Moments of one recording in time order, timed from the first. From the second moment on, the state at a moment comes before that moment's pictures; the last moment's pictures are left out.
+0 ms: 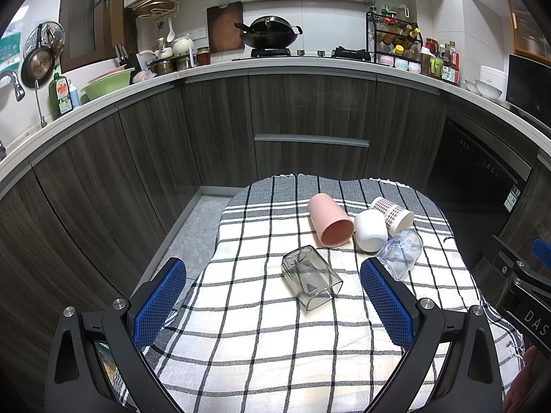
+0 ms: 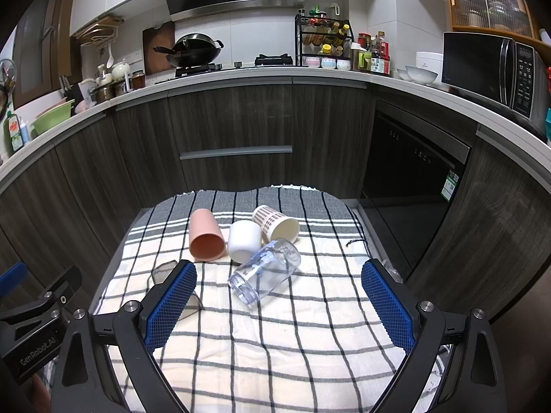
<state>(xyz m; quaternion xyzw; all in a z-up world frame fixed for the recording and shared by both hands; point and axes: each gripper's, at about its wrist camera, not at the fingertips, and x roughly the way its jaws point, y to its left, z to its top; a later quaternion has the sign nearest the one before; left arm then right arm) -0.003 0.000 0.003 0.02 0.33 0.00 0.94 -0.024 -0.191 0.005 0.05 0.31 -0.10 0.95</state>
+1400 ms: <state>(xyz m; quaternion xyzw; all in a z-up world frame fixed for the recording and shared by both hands) 0.049 0.014 -0.021 0.01 0.33 0.01 0.94 0.037 -0.196 -0.031 0.07 0.37 -0.10 0.92</state>
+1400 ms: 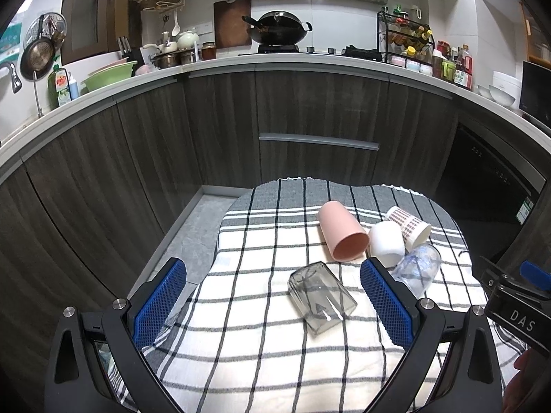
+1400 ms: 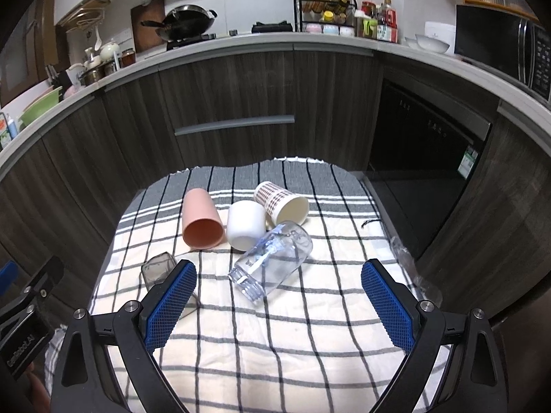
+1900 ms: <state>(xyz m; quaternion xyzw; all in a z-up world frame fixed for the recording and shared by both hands) 0.116 0.017 -0.053 0.00 0.34 0.01 0.94 0.123 -0.222 -0.094 0.17 0.47 -0.11 0.86</state>
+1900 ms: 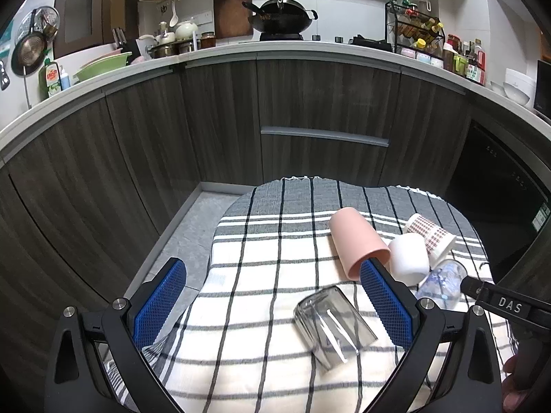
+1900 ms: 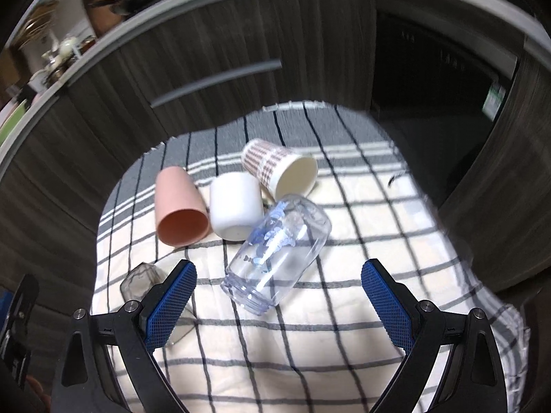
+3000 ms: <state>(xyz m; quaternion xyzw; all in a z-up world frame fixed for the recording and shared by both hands) 0.137 0.013 -0.064 0.02 0.36 0.00 0.93 0.165 -0.237 -0.166 0.29 0.55 -0.06 0.78</state>
